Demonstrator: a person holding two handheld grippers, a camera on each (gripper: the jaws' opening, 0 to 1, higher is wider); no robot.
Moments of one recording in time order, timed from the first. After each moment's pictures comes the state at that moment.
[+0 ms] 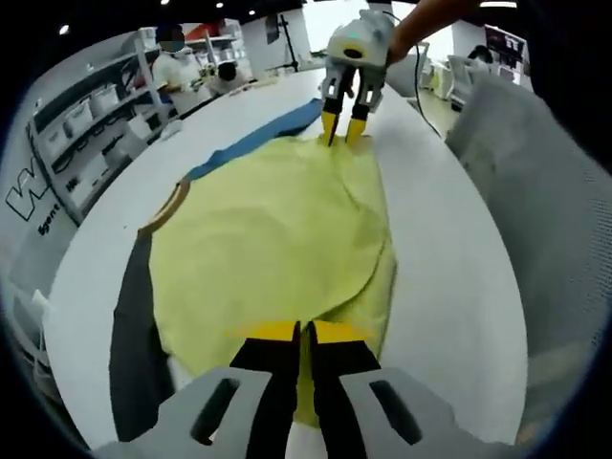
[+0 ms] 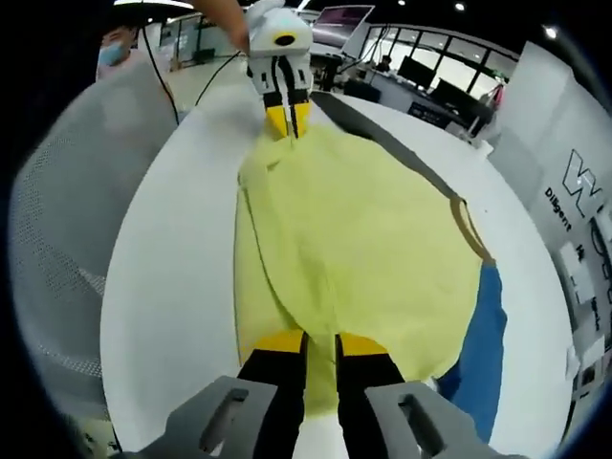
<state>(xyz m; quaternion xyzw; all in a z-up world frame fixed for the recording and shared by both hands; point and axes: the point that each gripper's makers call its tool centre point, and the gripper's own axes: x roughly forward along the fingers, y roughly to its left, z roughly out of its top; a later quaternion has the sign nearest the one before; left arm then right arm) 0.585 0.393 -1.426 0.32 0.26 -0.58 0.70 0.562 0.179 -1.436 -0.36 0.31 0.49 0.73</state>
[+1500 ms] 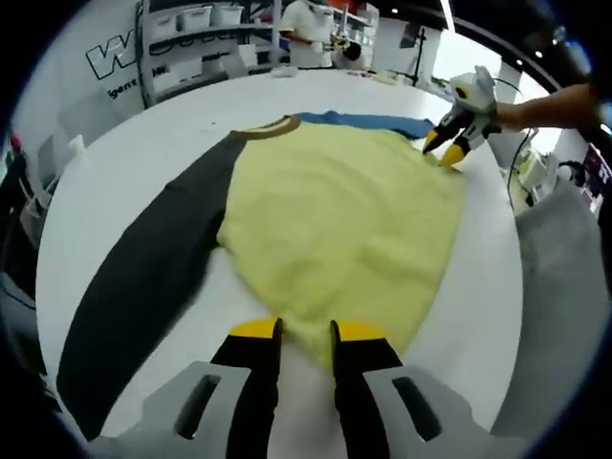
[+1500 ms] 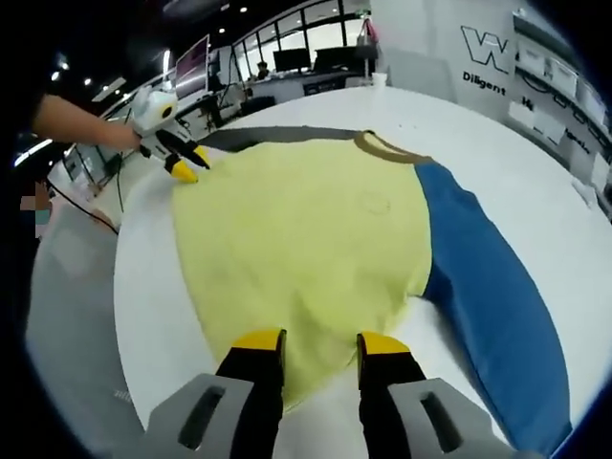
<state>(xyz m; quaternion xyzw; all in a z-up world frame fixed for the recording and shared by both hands) 0.609 0.449 -1.432 0.15 0.40 -0.42 0.80 0.585 0.137 -1.443 -0.12 0.42 0.36 0.82</state>
